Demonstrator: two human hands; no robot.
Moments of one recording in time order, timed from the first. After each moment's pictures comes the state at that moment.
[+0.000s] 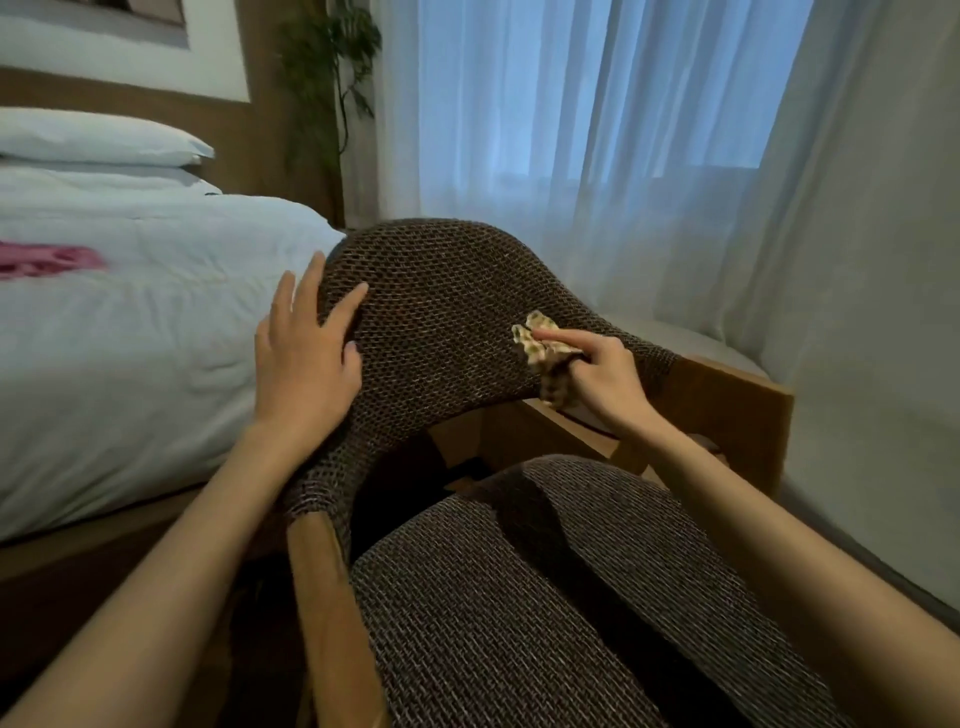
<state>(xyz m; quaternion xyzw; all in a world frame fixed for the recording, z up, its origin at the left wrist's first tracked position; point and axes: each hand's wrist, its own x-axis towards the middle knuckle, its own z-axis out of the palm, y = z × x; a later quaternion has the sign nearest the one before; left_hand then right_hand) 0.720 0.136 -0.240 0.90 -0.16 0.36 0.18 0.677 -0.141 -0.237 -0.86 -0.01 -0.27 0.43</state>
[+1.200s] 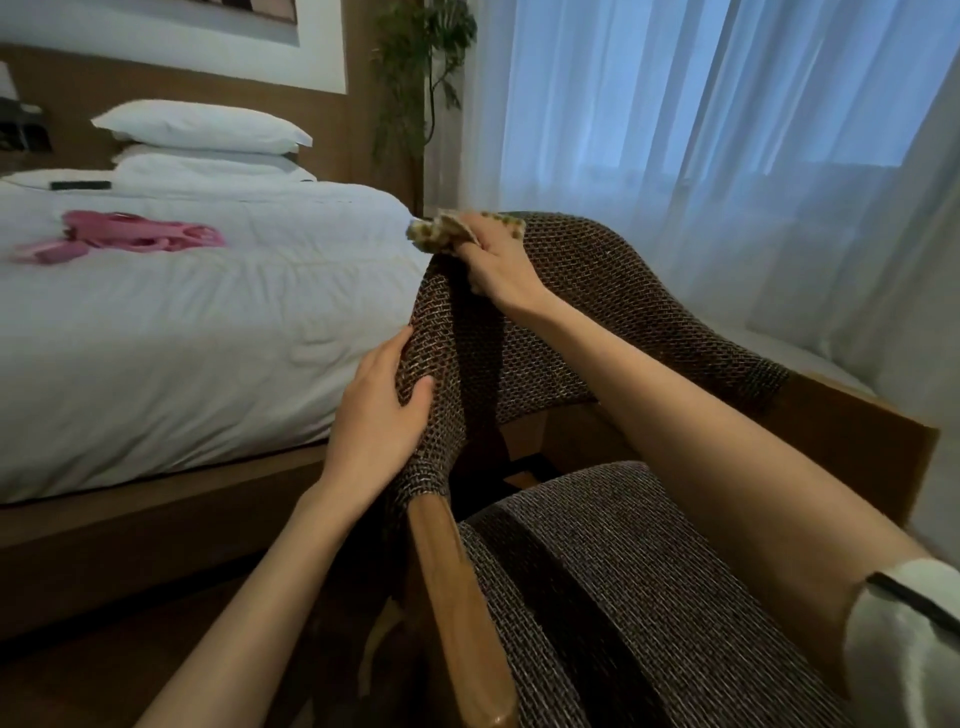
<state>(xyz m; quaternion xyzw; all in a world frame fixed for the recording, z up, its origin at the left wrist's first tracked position) 0.680 0.167 -0.273 0.85 -0.11 0.26 0.45 0.783 0.022 -0.172 -0.85 -0.27 -0.24 0.38</state>
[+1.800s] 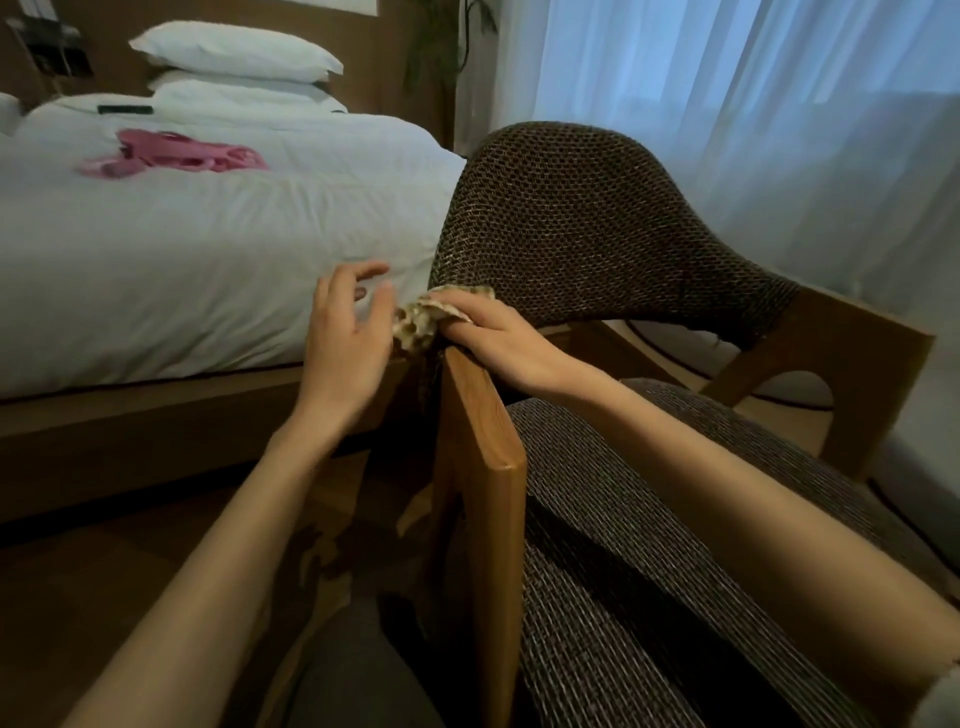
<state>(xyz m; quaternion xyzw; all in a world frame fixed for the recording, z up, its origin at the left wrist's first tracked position) 0.594 0.203 -0.278 0.80 -0.05 0.30 0.53 0.614 0.043 -0.256 -0.86 -0.33 -0.04 0.39</state>
